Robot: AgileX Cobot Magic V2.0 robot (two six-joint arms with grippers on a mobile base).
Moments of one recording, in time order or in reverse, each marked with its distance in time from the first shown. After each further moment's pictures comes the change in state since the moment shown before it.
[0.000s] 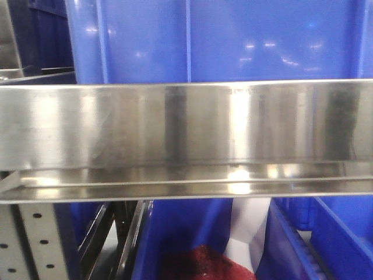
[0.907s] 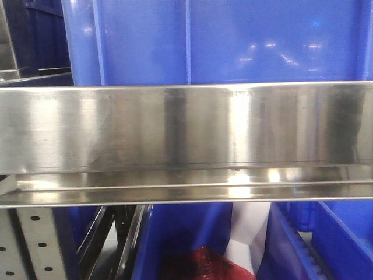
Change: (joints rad) left arm 0.000 0.000 0.000 0.000 0.000 0.000; right arm 0.000 0.000 0.000 0.000 -0.008 0.000
